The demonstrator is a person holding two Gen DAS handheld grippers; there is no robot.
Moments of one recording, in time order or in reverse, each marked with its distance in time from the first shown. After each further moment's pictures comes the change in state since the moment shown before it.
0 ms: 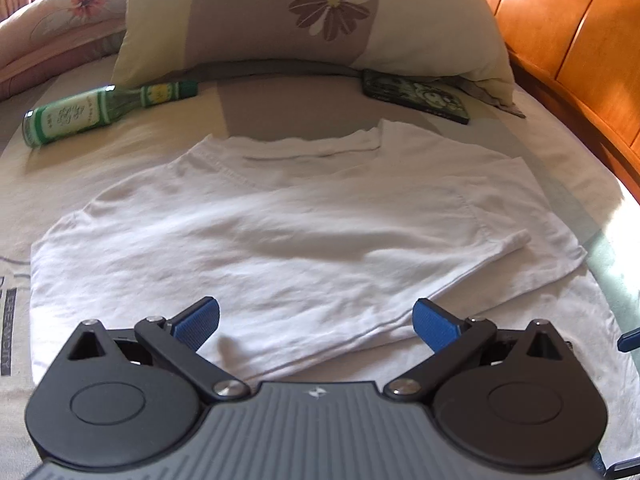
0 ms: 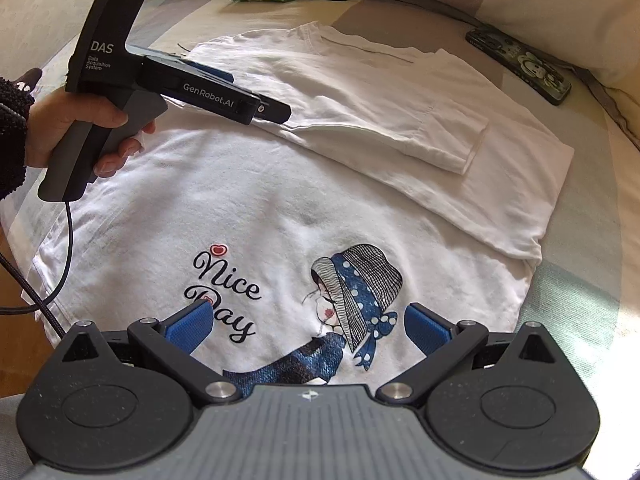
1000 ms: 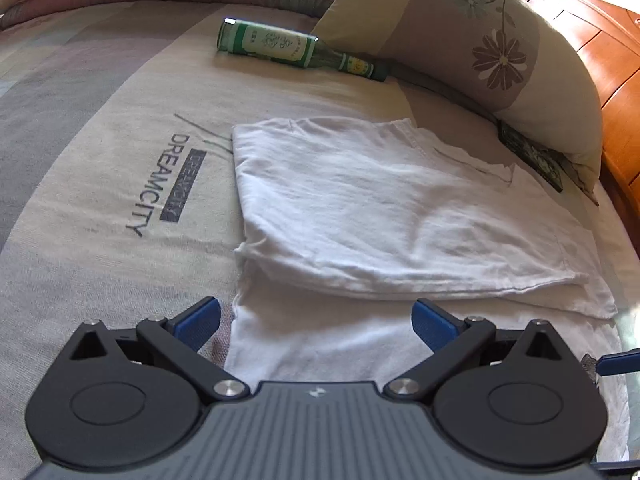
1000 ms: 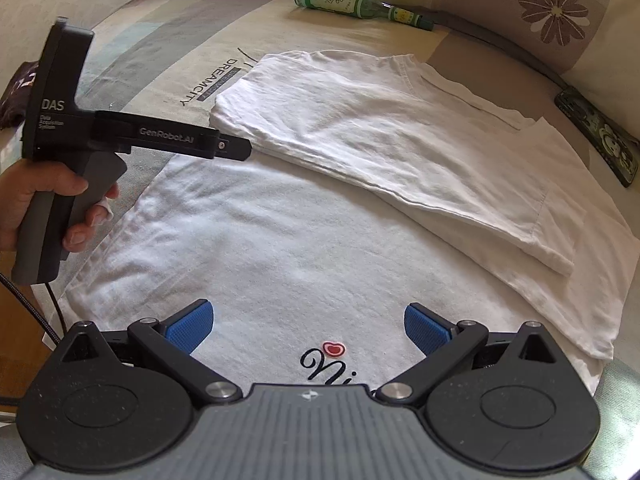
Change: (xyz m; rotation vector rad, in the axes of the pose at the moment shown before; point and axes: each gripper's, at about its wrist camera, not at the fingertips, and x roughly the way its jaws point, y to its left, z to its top) left arm -0.073 0.106 -0.068 -0.330 -0.090 0.104; right arm 0.036 0.091 0.064 -0.086 -0.010 0.014
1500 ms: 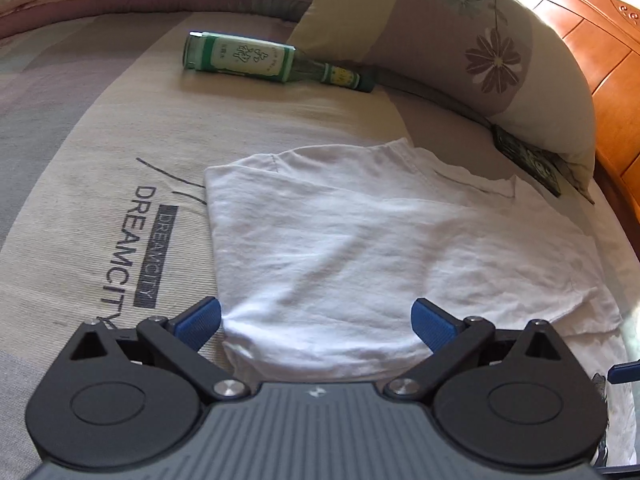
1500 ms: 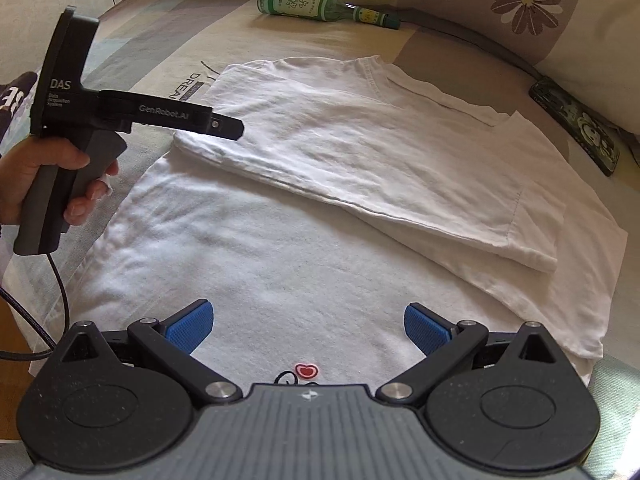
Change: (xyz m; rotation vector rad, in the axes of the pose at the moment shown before) left arm 0.034 0.005 0.037 0.055 0.012 -0.053; right arm 0.005 -0.019 0.009 0.076 -0.013 -0.051
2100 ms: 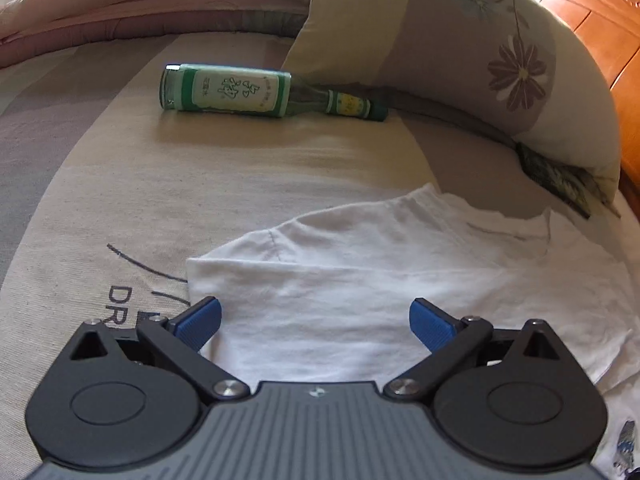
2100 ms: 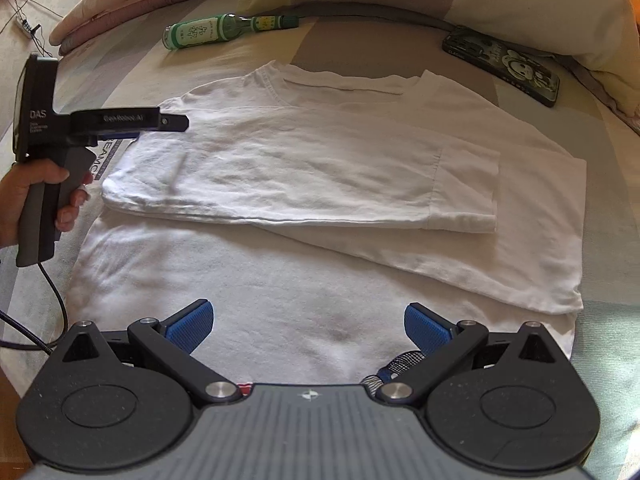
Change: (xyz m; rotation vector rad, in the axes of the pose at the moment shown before) left arm 0.044 -0.002 0.057 0.061 -0.024 0.035; right arm 0.001 -0.058 -0.005 0.249 -0.032 -0.033
